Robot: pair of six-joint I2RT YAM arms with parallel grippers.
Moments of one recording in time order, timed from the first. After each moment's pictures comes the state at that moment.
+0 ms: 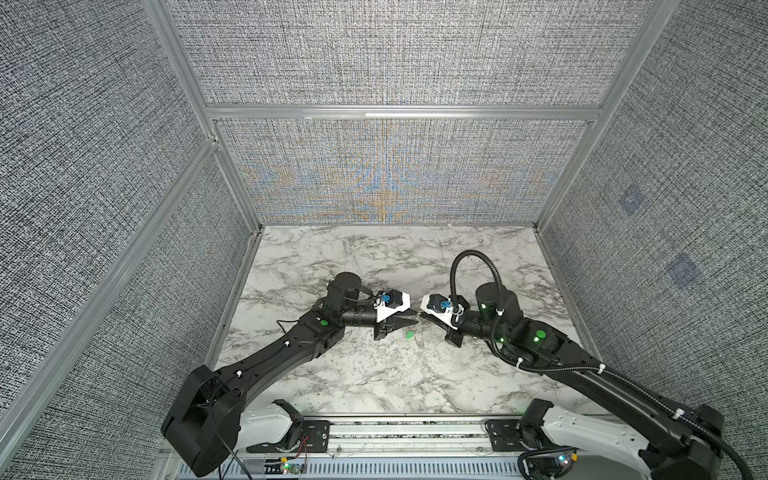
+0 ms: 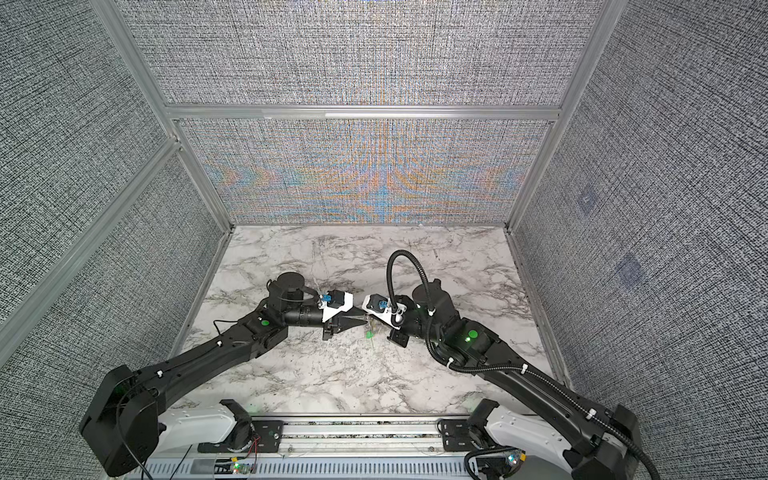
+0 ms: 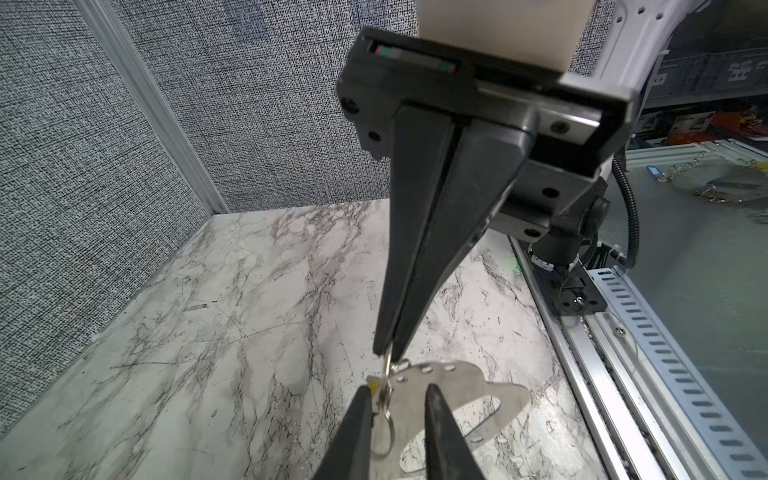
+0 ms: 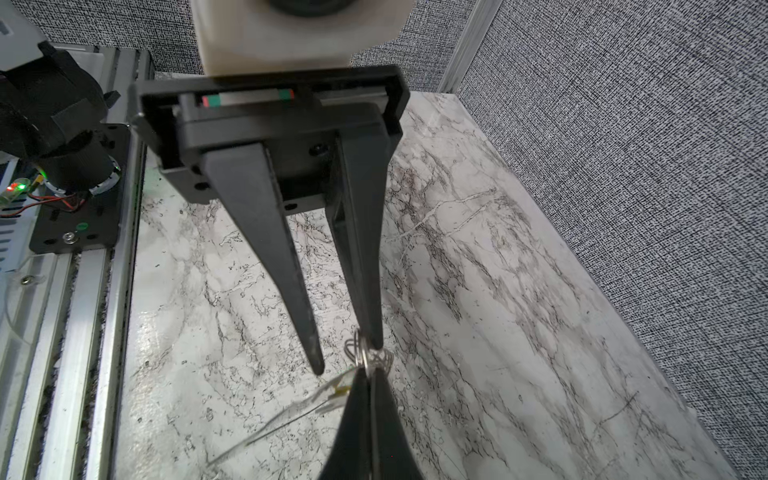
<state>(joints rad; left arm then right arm) -0.68 1.26 0.75 0.16 0.87 0.40 0.79 1.00 0.85 -0.30 -0.26 -0.44</state>
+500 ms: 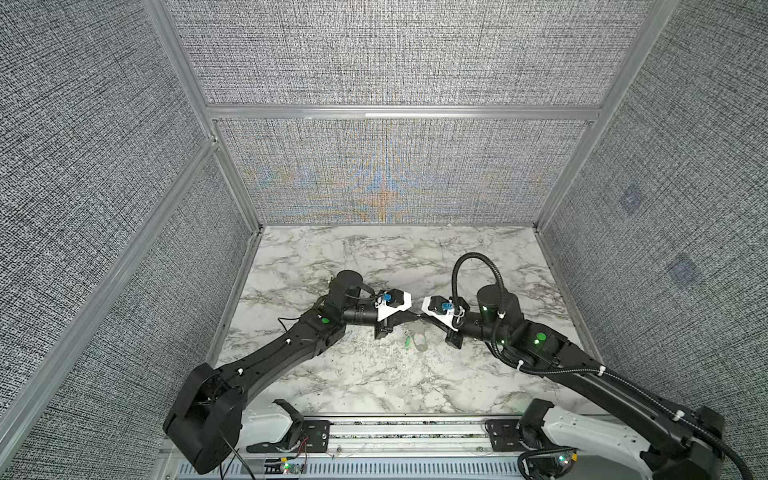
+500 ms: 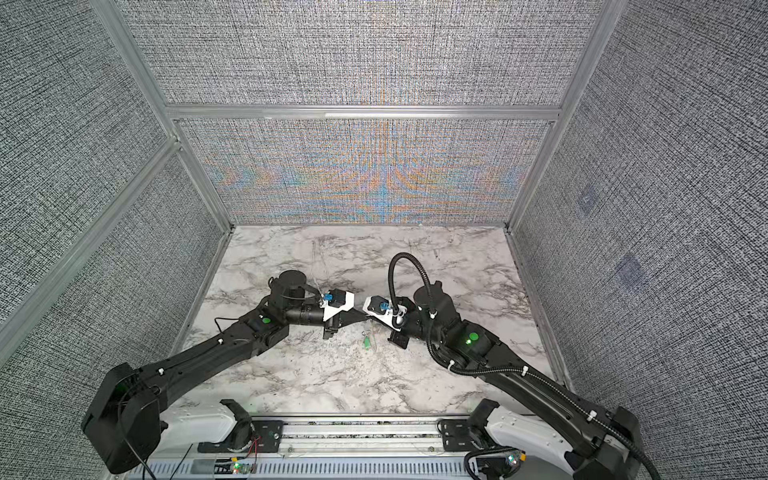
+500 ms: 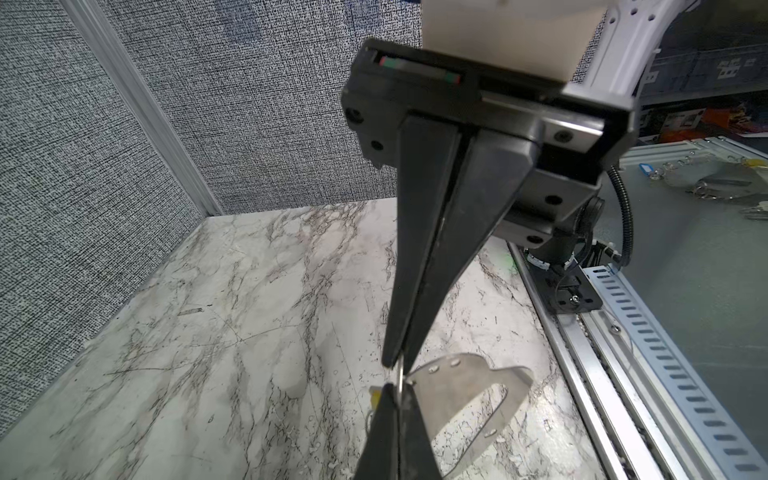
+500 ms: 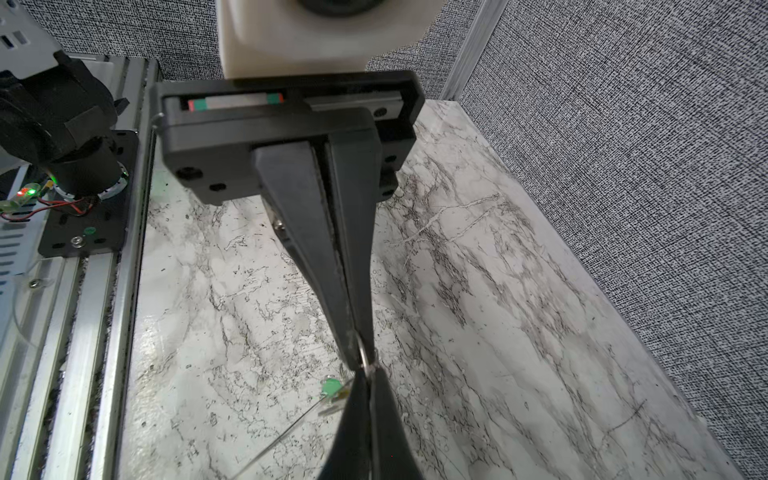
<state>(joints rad) -0.68 1.27 0.79 0.11 0.88 0.44 0.79 0.97 0.82 -0.28 -0.27 -0.43</state>
